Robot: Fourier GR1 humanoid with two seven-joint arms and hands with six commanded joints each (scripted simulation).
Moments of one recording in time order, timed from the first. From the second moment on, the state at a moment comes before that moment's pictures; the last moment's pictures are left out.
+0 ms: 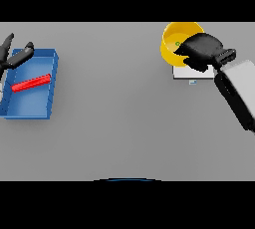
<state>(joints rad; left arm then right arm) -0.50 0.62 -0.13 -1.20 0.01 -0.02 0.51 -0.81 -0.57 0.48 -1.08 0.81 0.41 -0.14</state>
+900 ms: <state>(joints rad) -0.50 0.62 -0.15 -1.23 0.00 -0.01 0.57 -0.87 -0.49 0.40 -0.65 0.87 0.25 -0.22</state>
